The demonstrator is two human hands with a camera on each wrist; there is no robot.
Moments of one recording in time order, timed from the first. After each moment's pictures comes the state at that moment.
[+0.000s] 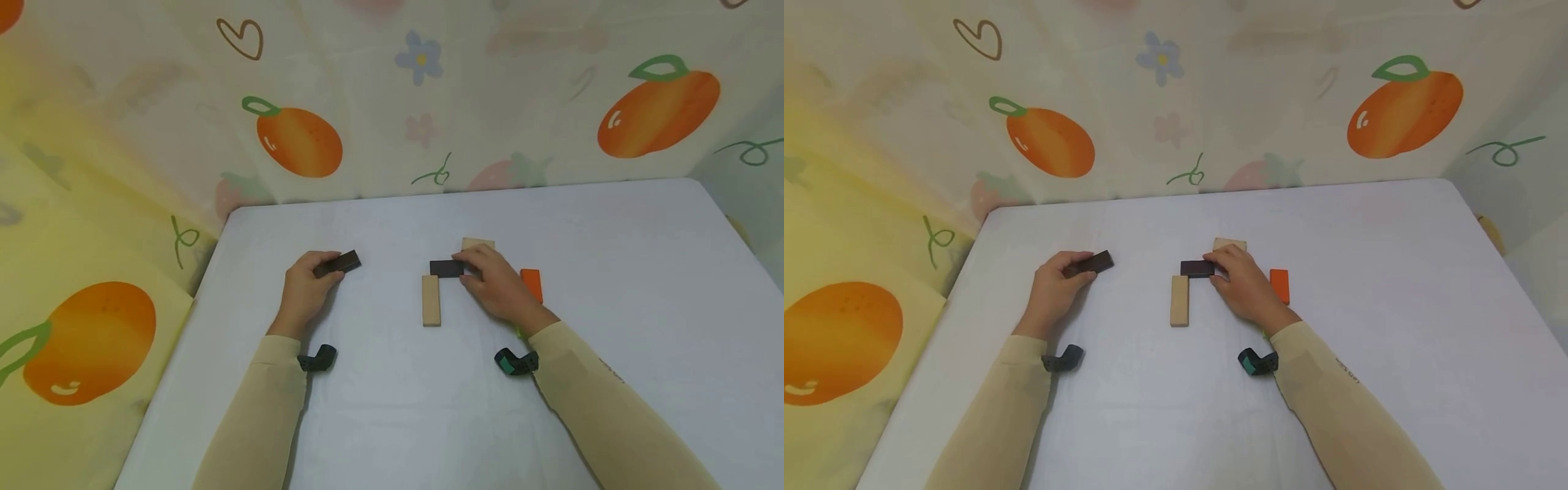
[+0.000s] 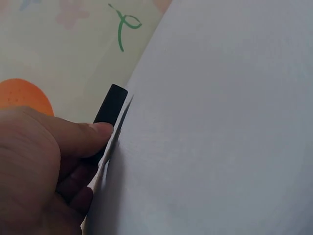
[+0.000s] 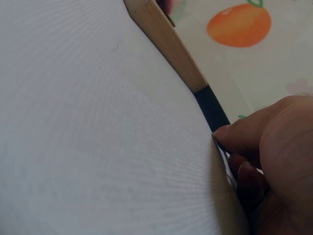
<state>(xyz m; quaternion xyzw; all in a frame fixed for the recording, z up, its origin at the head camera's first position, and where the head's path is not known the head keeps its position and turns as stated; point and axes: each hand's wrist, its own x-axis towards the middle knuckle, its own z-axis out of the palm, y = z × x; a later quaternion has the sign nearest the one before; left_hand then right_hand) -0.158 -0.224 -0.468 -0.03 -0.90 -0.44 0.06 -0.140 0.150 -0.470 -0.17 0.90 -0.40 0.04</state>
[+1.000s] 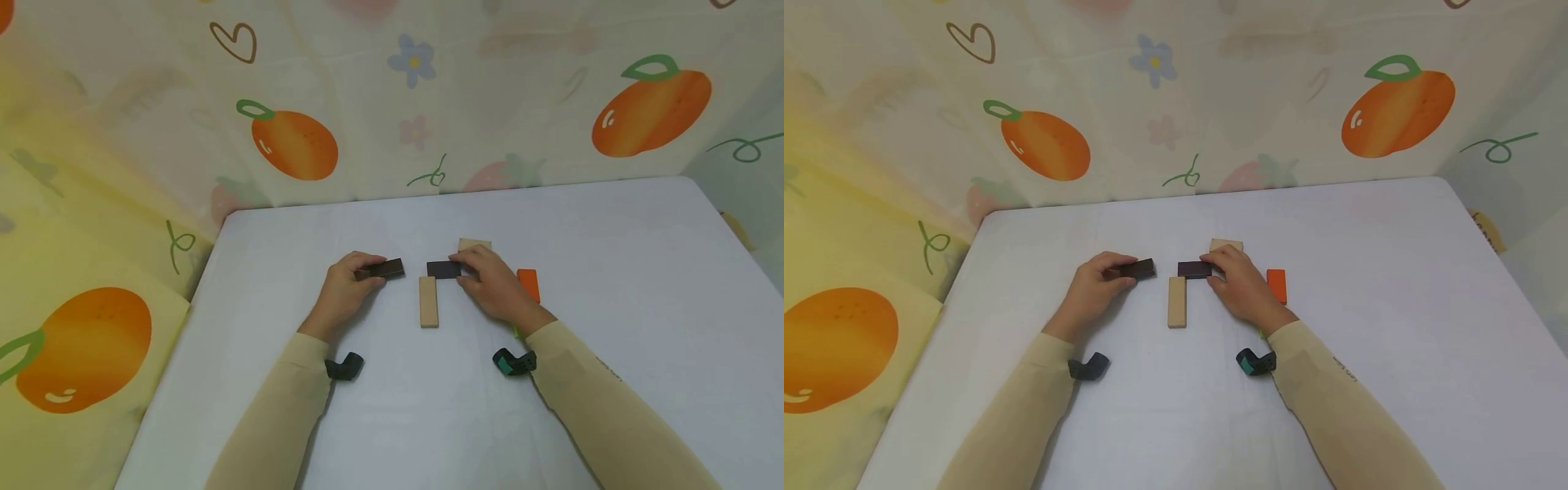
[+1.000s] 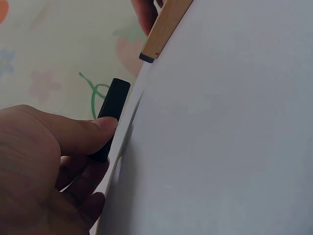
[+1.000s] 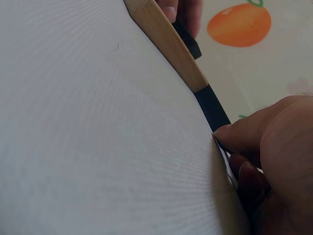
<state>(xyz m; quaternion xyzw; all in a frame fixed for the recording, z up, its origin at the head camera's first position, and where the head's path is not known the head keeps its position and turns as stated) -0.160 -0.163 -0.466 -0.13 -0.87 -0.48 -0.02 -0.141 0.149 -0.472 -0.17 0.90 -0.39 0.03</state>
